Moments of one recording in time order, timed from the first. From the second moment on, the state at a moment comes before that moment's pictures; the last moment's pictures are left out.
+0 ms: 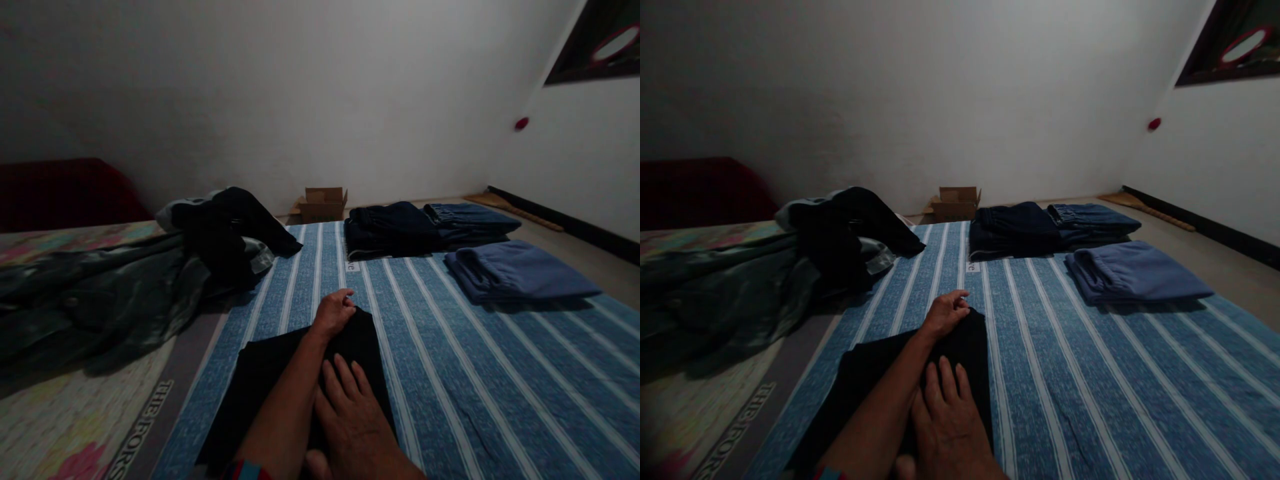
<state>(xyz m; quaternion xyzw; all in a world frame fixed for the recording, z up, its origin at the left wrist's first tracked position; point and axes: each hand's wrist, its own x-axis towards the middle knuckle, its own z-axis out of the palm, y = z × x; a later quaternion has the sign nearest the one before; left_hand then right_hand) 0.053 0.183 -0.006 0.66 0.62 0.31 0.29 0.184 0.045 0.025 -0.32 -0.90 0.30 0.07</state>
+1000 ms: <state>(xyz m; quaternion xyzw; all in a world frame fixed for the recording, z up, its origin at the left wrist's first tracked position) 0.055 0.185 -0.007 0.69 0.64 0.27 0.20 0.185 0.044 0.034 -0.32 -0.89 0.31 0.07</state>
